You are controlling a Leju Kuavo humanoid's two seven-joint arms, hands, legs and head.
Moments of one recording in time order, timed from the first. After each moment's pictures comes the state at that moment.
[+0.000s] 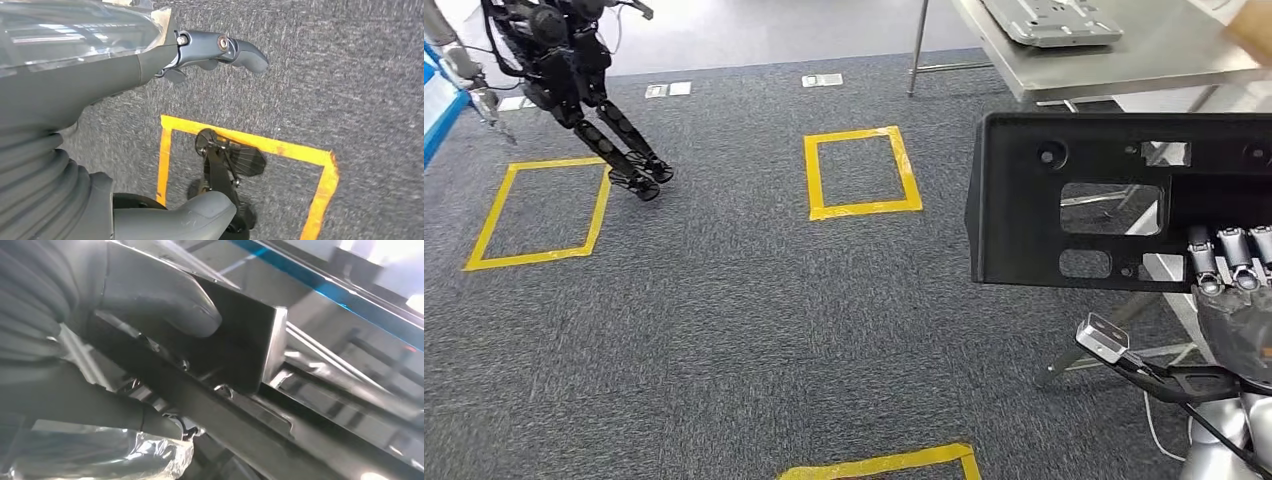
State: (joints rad) left arm -0.09 -0.15 0.91 -0.21 -0.47 0.08 -0.27; right arm -0.15 -0.10 -0.54 -2.00 1.56 -0.70 -0.70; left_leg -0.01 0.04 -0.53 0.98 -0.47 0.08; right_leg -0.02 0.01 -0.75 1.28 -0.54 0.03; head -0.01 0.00
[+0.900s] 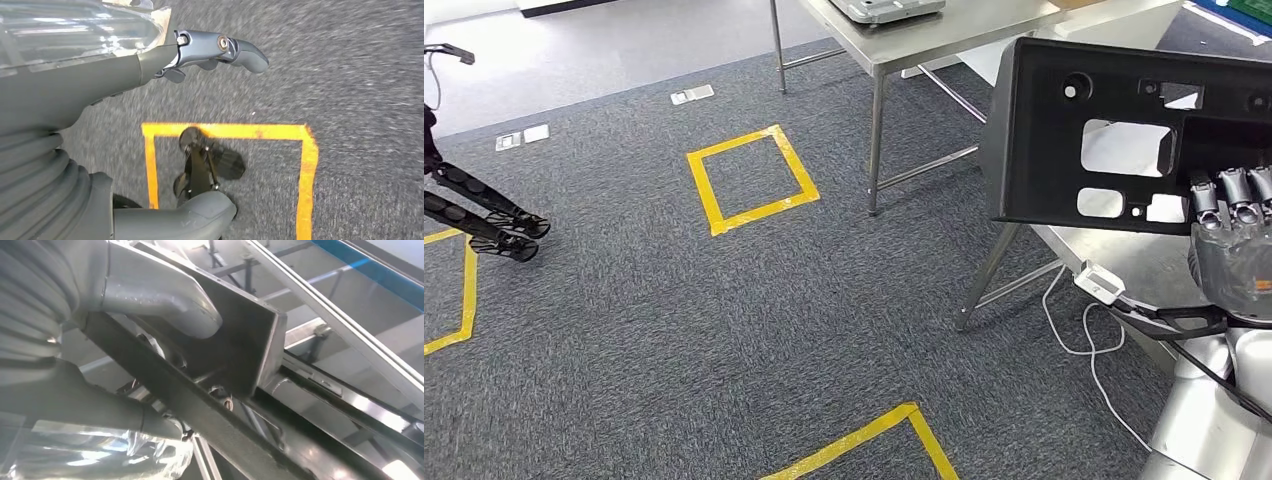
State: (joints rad) left arm -0.09 -0.15 0.93 -0.22 -0.38 0.13 -0.33; right arm -0.36 -0.11 -0.52 -1.80 1.57 -0.70 -0.70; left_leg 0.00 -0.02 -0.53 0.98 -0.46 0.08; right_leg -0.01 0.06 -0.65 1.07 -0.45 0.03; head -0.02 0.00
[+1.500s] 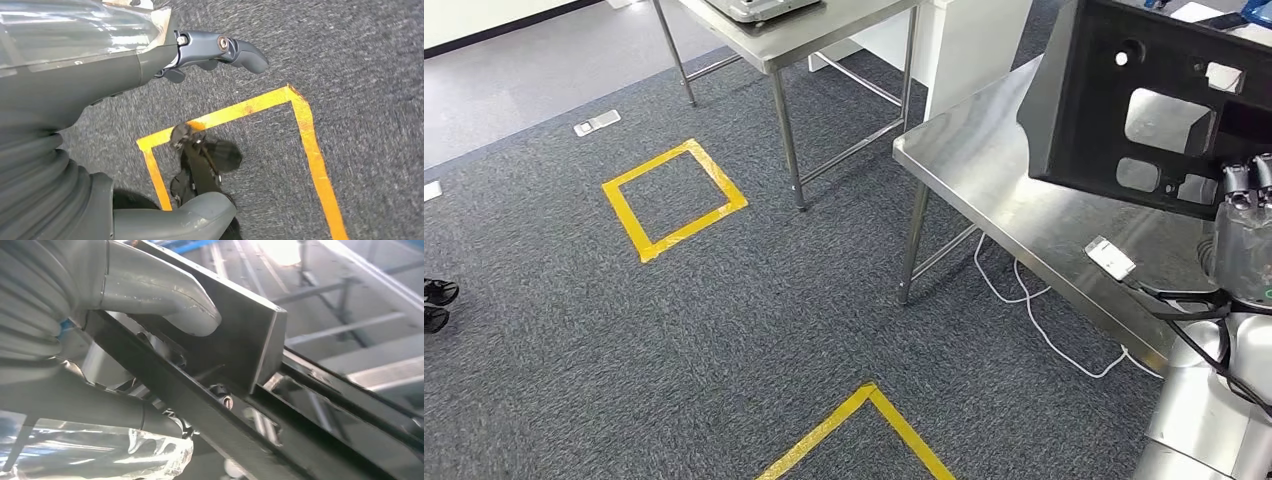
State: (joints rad) left arm -0.09 -0.15 0.91 -0.22 -0.43 0.14 -0.38; right arm -0.37 -0.13 -0.51 -1.72 1.57 -0.70 -0.51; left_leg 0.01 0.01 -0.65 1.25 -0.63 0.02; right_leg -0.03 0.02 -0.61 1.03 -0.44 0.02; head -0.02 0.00
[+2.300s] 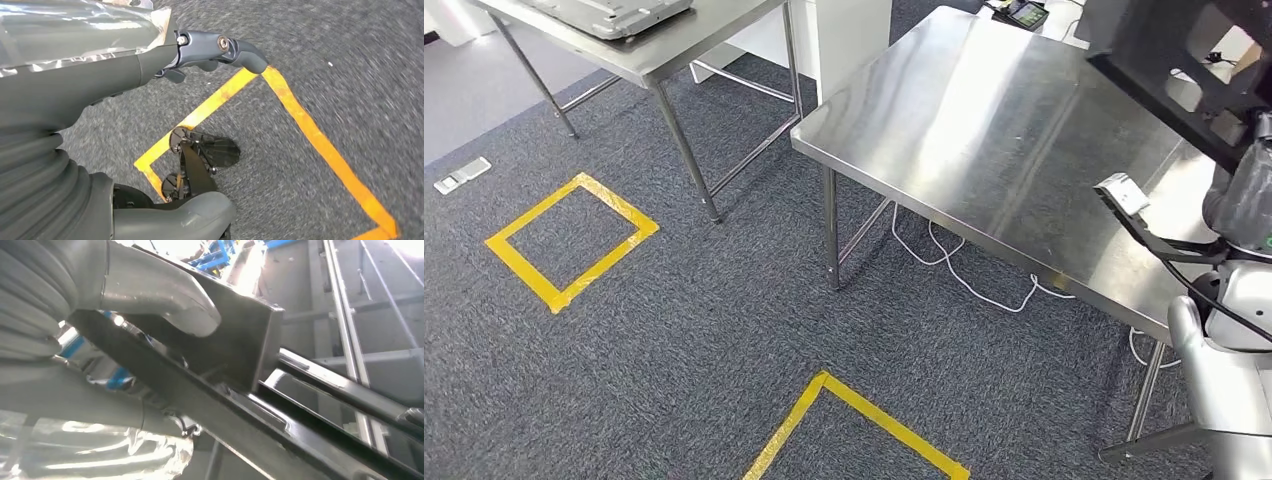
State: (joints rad) left arm -0.08 -0.15 0.90 -0.22 -0.44 0.09 -0.41; right arm -0.47 -0.54 0.06 -1.51 1.57 -0.70 0.35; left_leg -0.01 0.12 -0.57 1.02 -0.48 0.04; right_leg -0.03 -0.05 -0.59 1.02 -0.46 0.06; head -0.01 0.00
